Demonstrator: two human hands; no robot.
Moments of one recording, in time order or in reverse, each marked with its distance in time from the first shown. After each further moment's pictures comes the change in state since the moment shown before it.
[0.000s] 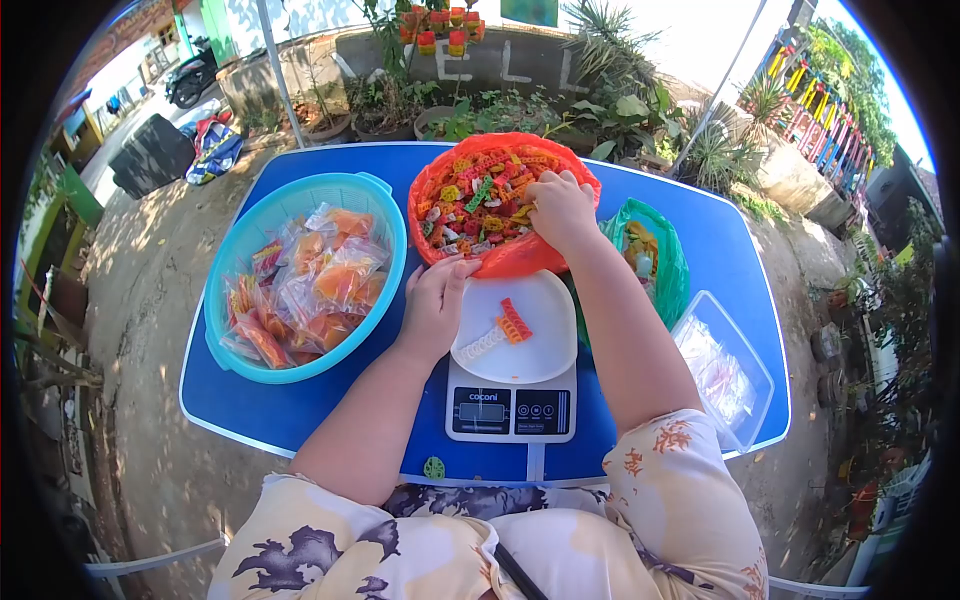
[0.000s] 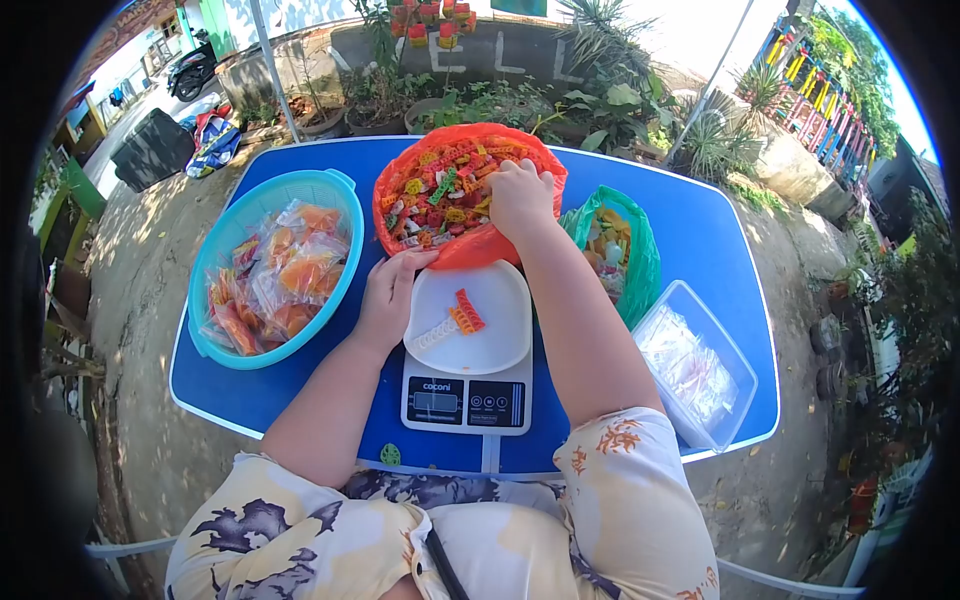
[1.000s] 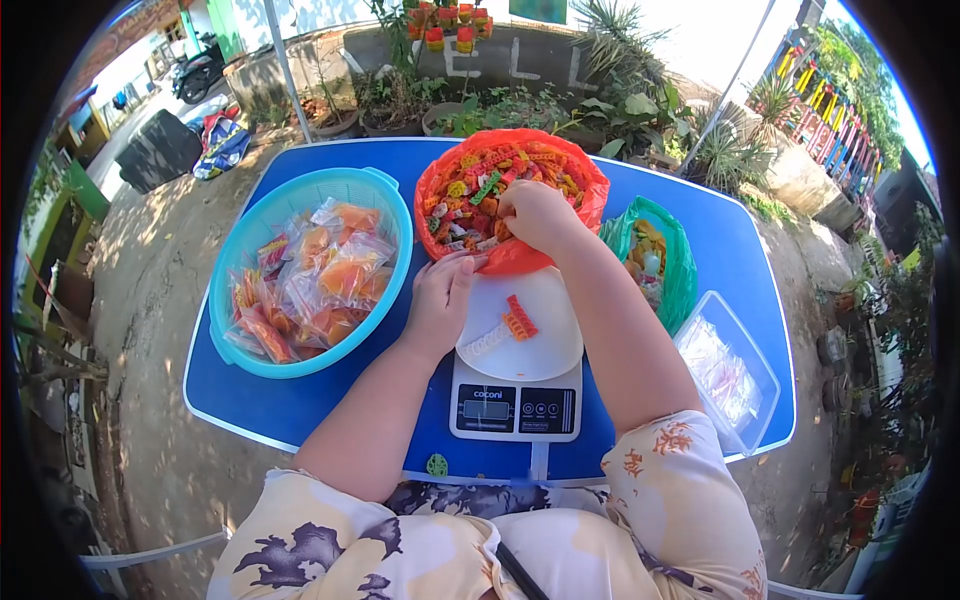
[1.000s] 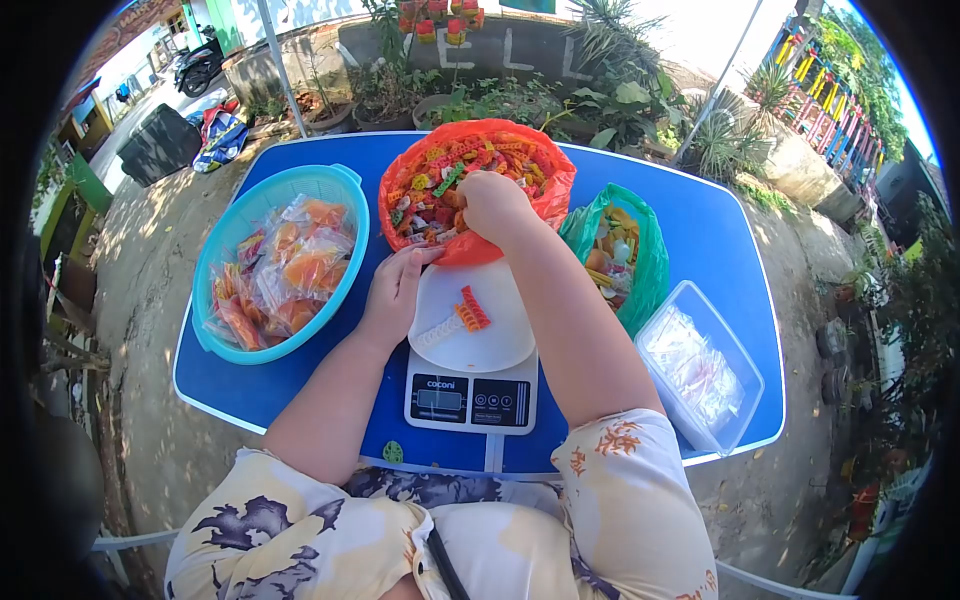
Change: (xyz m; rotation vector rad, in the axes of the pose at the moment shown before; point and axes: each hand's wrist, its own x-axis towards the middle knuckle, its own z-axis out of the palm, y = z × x) left_hand 0.002 -0.011 0.003 -0.034 0.010 0.023; right_hand 0.004 -0.021 0.012 0.388 0.033 -0.300
